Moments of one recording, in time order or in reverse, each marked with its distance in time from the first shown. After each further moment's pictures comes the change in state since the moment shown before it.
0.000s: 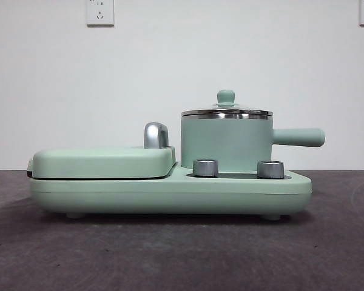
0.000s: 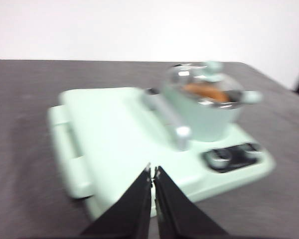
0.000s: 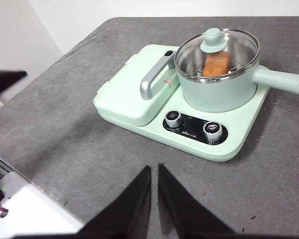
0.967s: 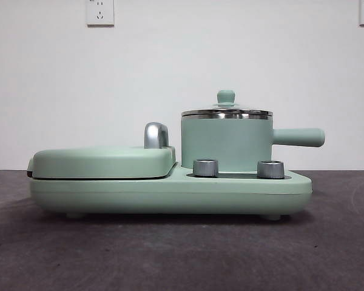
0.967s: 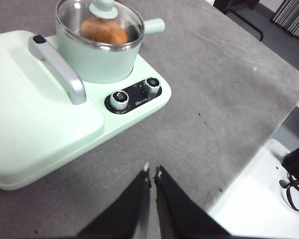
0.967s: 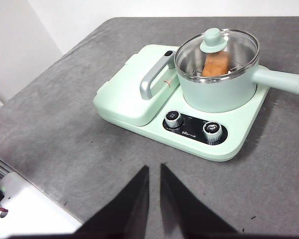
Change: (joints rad) left arm -0.387 0.350 0.533 -0.493 0.000 -0.032; right arm 0.000 0.000 0.000 0.000 -0.001 0.000
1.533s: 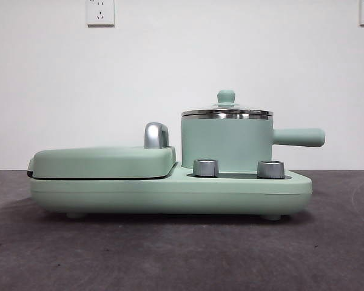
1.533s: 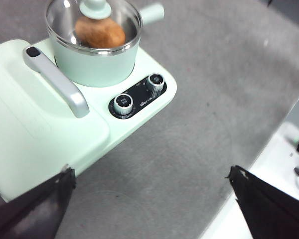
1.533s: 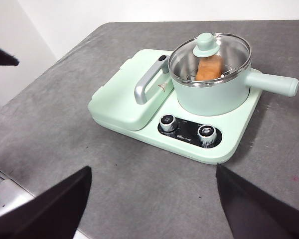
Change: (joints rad) left arm 0.000 0.208 0.177 -0.060 0.000 0.107; right arm 0.000 0.000 0.000 0.013 0.027 0.013
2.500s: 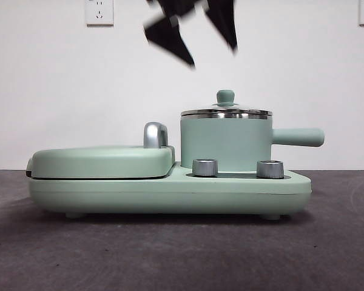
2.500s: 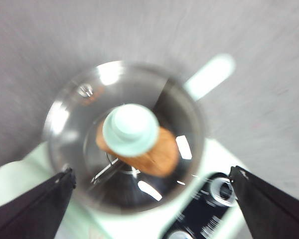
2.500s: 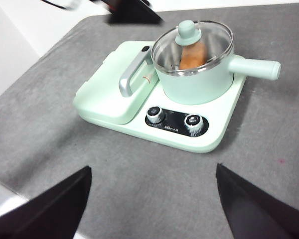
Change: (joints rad) left arm 0.041 1.082 0.942 -0.039 -0.027 0.183; right arm 0.000 0.000 0.000 -0.035 0.052 0.036
